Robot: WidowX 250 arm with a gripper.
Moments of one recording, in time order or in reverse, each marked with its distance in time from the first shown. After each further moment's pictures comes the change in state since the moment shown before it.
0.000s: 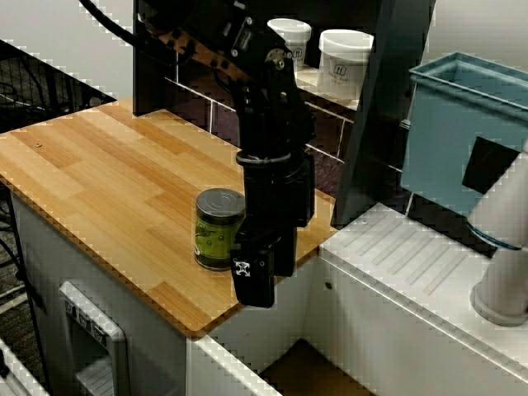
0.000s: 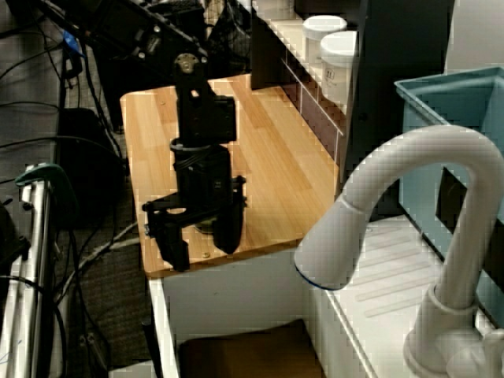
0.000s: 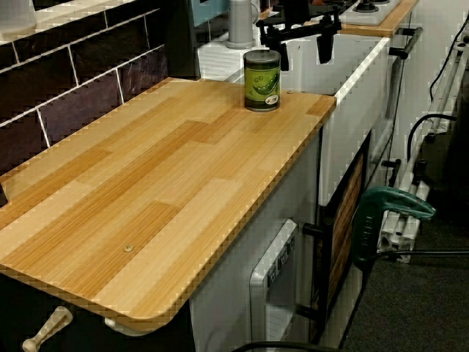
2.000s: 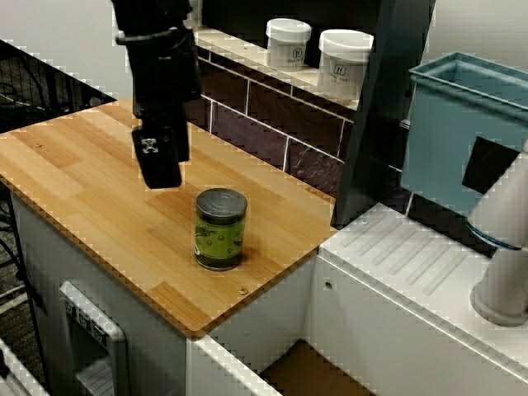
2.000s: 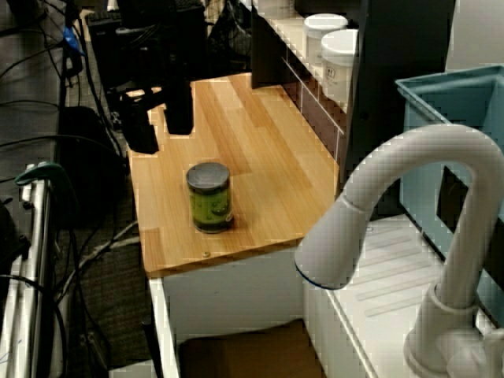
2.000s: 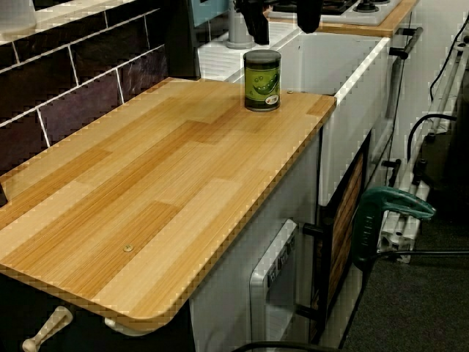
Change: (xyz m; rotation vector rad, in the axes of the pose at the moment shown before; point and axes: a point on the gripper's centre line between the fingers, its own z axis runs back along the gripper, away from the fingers) arm -0.081 0.011 0.088 0.133 -0.040 0.351
